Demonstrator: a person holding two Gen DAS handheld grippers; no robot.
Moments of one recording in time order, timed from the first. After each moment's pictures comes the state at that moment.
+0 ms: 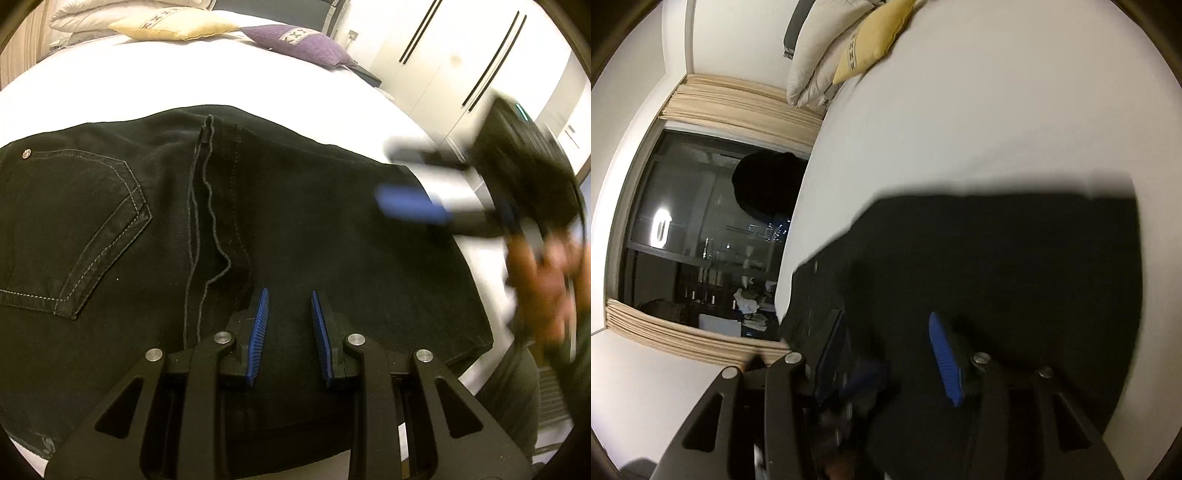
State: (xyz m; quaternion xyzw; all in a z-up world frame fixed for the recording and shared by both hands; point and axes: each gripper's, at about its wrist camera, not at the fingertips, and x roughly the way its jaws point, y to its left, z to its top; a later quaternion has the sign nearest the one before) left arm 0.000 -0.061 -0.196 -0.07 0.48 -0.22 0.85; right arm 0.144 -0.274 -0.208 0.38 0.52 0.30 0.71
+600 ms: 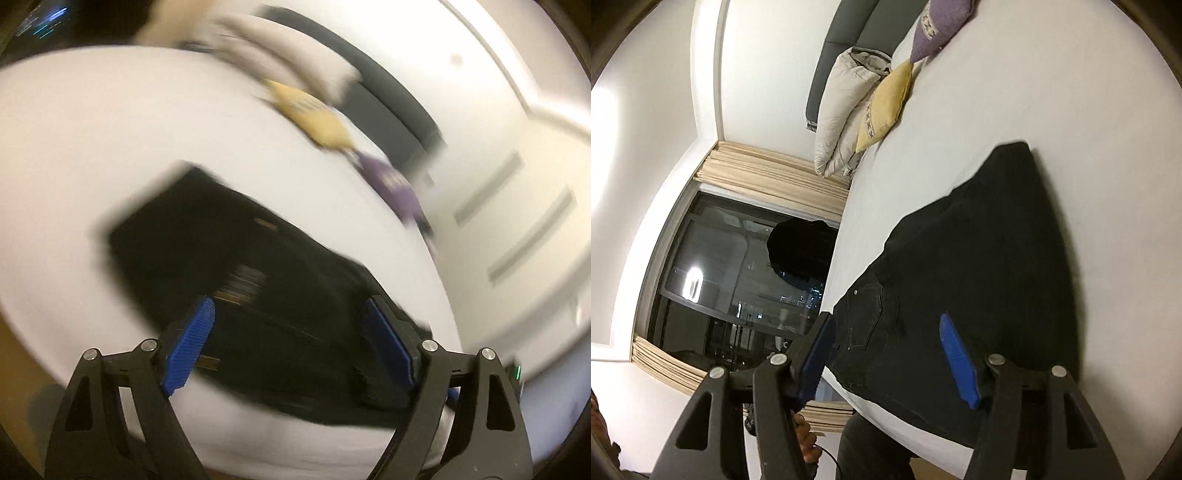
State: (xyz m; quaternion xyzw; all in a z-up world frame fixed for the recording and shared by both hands) left arm -0.069 0.187 -0.124 -0.32 0.34 -0.03 0.88; right arm 0.059 -0.299 -0.204 0.47 0.38 0.26 0.75
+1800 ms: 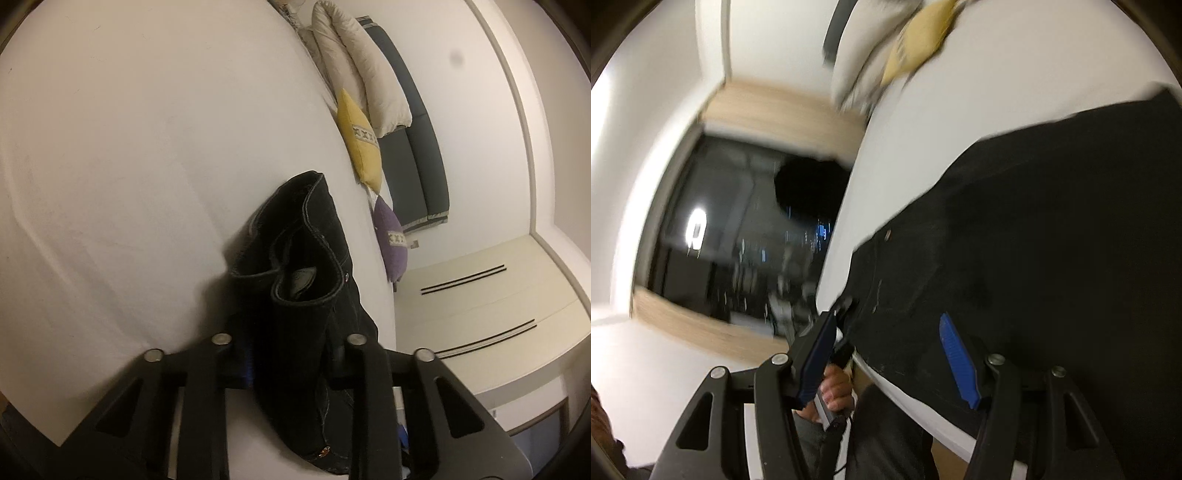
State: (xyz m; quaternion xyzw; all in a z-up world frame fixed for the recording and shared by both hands) left arm -0.022 0.290 -0.241 -0.53 0.33 -0.06 0.78; right arm 0.108 -0.189 -0.188 0.39 0.47 0.36 0.71
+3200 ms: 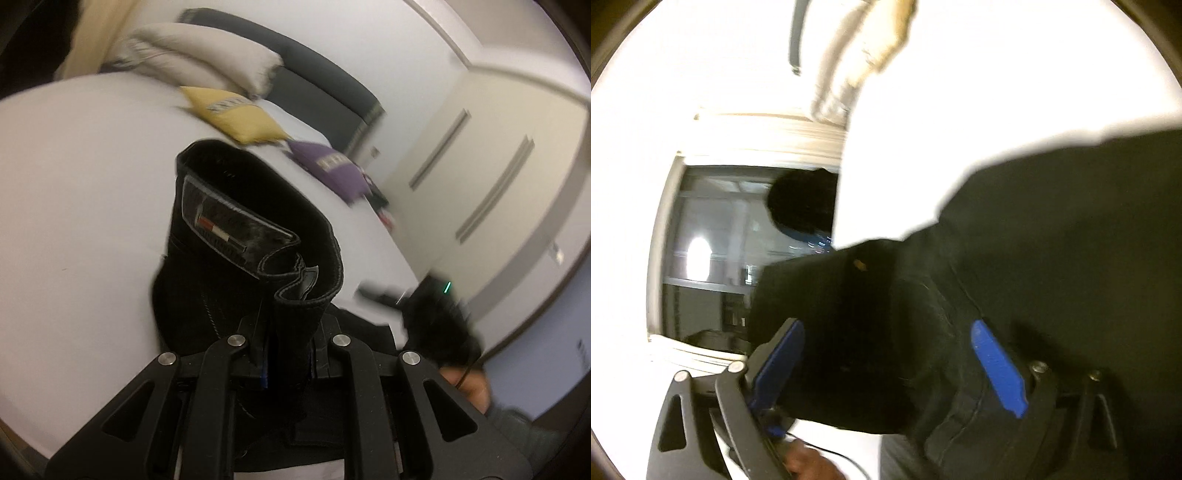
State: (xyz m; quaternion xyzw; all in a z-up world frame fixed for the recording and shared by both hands) left arm 0.028 0.058 -0.092 -0.21 0.33 -0.18 0.90; right arm 0.159 -0.221 -0.207 0.48 0.47 0.33 0.66
